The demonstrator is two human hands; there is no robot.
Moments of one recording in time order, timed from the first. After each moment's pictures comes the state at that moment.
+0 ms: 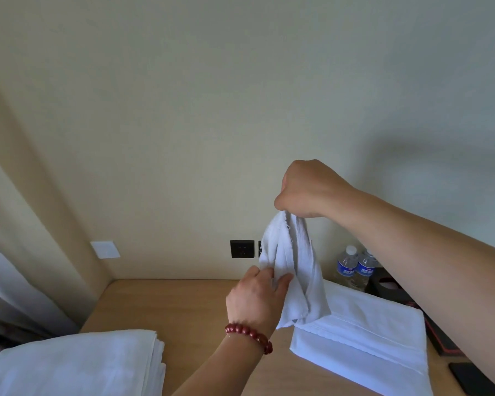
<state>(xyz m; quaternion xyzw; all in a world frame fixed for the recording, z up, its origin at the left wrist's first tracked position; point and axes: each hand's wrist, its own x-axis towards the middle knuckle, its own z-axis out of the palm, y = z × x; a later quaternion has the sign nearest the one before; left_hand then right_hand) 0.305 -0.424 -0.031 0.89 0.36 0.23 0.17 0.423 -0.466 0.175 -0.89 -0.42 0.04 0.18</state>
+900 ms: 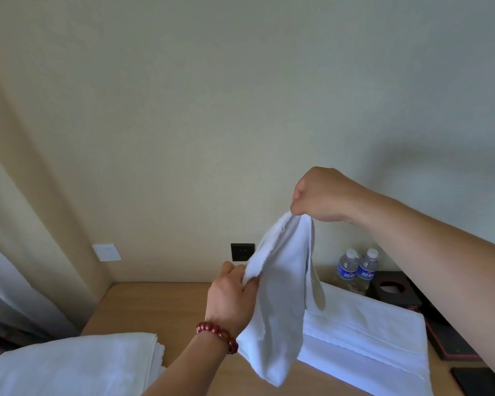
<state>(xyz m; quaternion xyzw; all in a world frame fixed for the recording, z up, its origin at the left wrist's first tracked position) 0.276 -0.385 -0.025 0.86 0.33 0.26 0.30 0.447 -0.485 0.169 -0.88 -0.40 0.10 0.22</state>
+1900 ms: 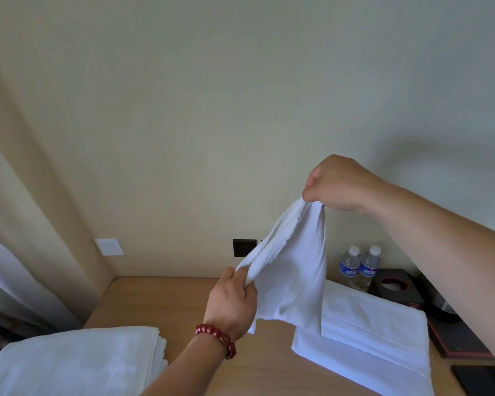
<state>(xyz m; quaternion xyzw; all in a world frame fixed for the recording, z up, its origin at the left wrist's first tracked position) 0.266 -0.389 -0.036 0.88 0.31 0.24 0.28 0.463 -0.488 0.170 -0.89 -0.38 0.07 0.25</state>
